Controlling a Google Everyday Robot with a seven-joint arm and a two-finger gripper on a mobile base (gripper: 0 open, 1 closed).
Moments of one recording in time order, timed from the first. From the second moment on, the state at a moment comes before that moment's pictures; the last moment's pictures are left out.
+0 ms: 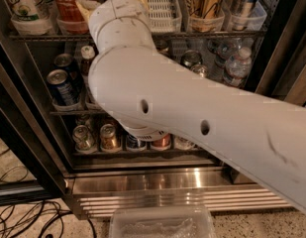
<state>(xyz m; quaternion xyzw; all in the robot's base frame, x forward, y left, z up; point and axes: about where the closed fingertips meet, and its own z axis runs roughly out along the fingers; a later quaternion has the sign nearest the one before) 0.583 0.061 1.094 -0.15 0.62 -0.02 0.77</state>
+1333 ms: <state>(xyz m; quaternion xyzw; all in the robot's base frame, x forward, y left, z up) 0.595 0.040 1.084 -0.13 0.64 -0.04 0.76</state>
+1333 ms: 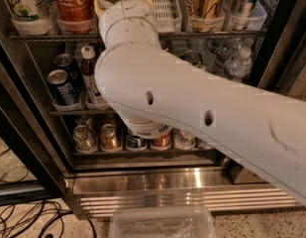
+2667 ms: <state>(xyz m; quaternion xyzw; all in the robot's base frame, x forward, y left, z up) 0.618 0.051 1.075 -0.14 0.66 -0.03 0.74</state>
